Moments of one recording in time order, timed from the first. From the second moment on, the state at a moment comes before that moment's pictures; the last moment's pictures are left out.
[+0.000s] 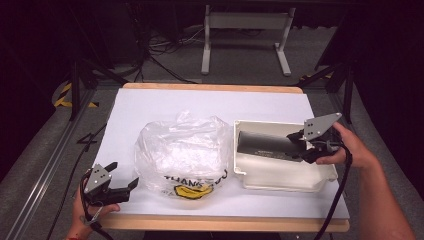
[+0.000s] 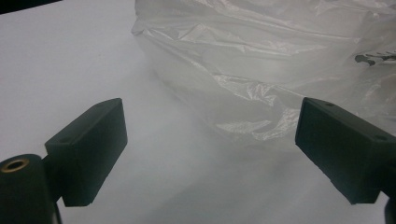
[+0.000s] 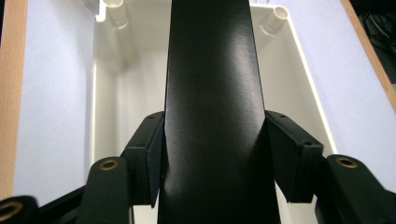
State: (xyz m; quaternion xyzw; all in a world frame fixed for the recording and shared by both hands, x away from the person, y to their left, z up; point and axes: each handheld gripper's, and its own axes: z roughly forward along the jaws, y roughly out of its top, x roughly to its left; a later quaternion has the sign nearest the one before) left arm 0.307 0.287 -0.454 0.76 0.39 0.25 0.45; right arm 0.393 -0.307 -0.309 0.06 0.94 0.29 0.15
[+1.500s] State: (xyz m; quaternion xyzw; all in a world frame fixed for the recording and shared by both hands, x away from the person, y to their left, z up) left arm 0.306 0.287 -0.454 0.77 0.39 0.25 0.44; right arm 0.419 -0.302 -0.360 0.07 0.97 0.20 0.09
